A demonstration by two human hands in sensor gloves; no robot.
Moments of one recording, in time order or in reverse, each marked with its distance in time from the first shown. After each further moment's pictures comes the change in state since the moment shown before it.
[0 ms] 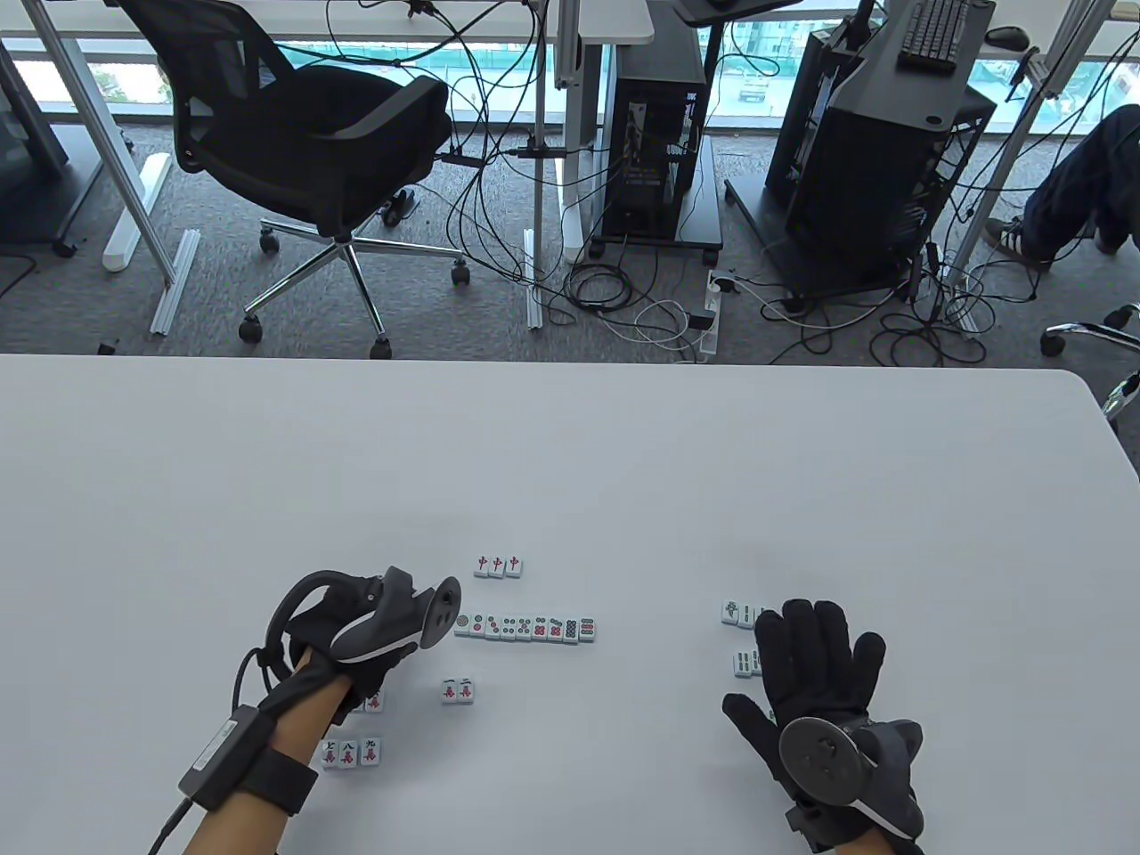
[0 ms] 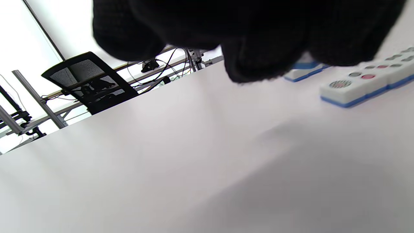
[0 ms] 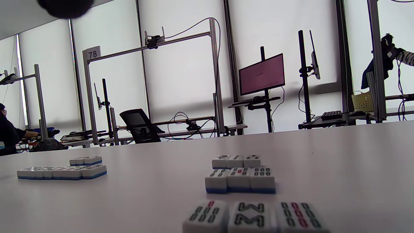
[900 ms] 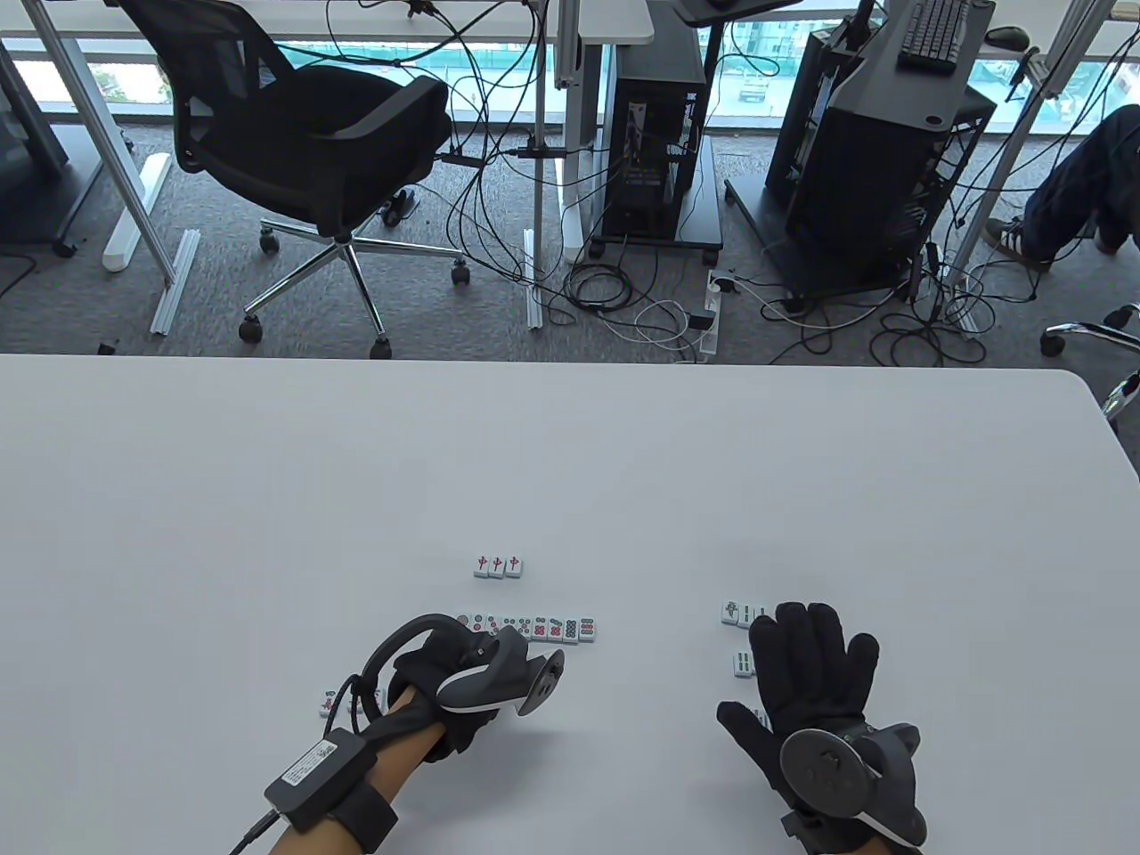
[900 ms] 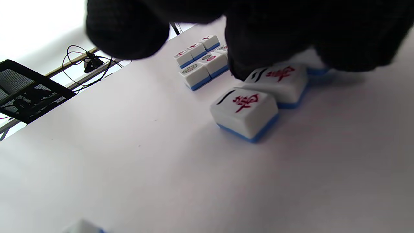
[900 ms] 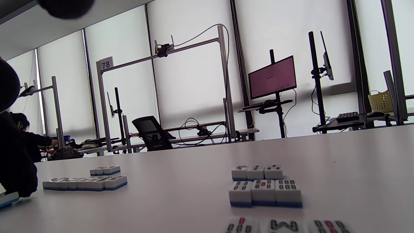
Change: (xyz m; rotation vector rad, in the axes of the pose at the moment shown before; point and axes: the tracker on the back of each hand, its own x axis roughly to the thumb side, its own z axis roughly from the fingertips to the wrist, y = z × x) left_hand 0.089 -0.015 0.004 -0.120 -0.167 -0.159; right_hand 0.007 -0.005 0.003 -0.019 -0.041 -0.039
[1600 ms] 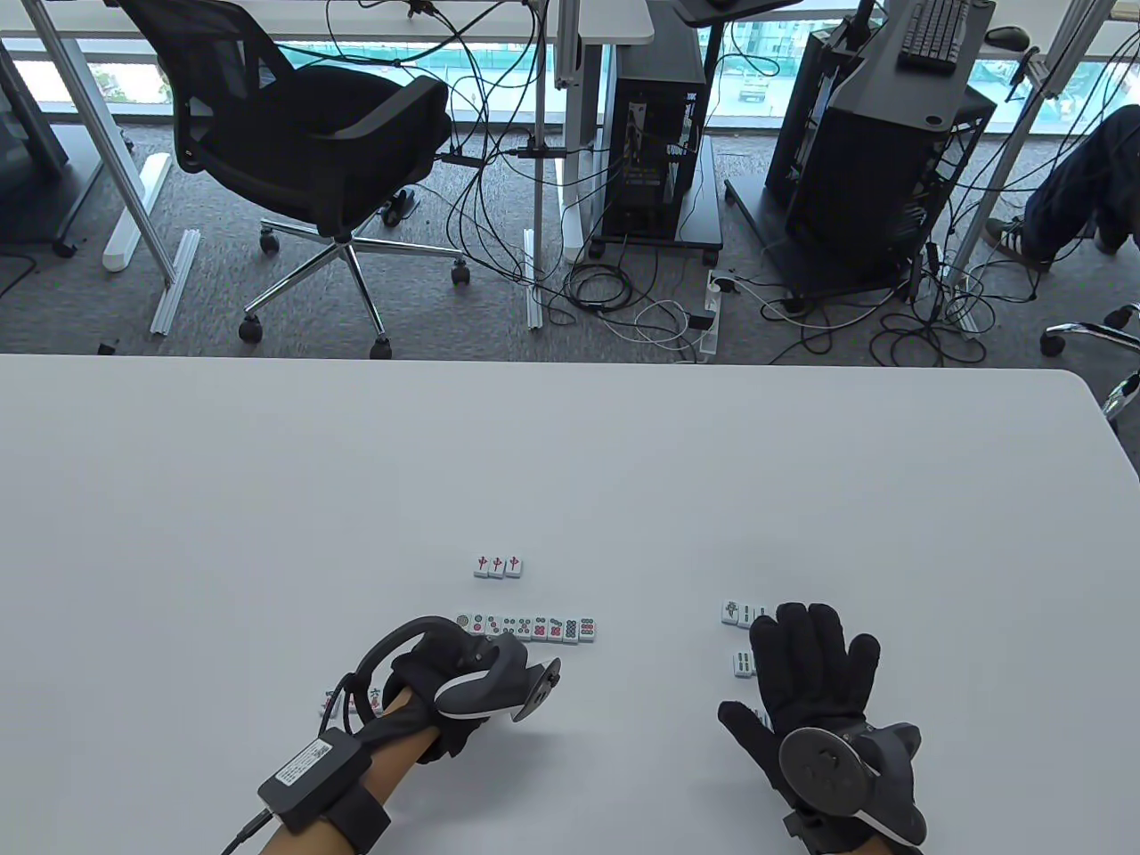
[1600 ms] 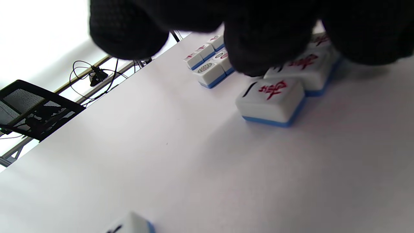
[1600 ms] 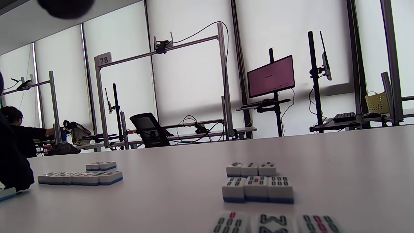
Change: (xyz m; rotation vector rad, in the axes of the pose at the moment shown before) left_hand -0.007 0.003 0.014 0.046 0.007 -0.092; right_hand 0.000 -0.001 0.000 0.011 0.004 0.020
